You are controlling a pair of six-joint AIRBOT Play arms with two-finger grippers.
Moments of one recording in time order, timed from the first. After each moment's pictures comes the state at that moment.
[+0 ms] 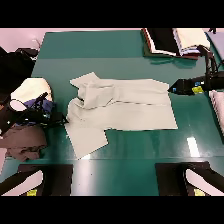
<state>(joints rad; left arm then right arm) 0.16 -1.11 0.64 1.01 -1.04 -1.32 -0.11 -1.05 1.15 -1.06 1.31 1.36</state>
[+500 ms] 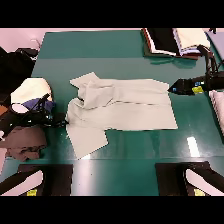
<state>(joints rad) 0.16 -1.12 0.60 0.88 -0.99 -1.24 -0.11 -1.05 1.15 -1.06 1.31 1.36</state>
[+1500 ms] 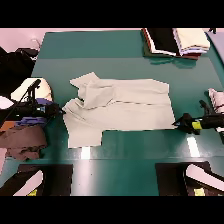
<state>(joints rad) 0.16 -0.95 0.71 0.85 -1.10 -1.22 -0.57 -1.19 0.60 -0.94 1.24 1.23</state>
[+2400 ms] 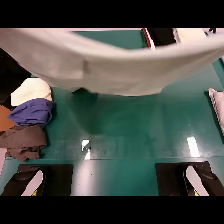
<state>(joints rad) 0.16 -0.73 1.85 0.90 -1.15 -1.35 -0.44 -0.73 1.57 -0.89 1.25 1.21</state>
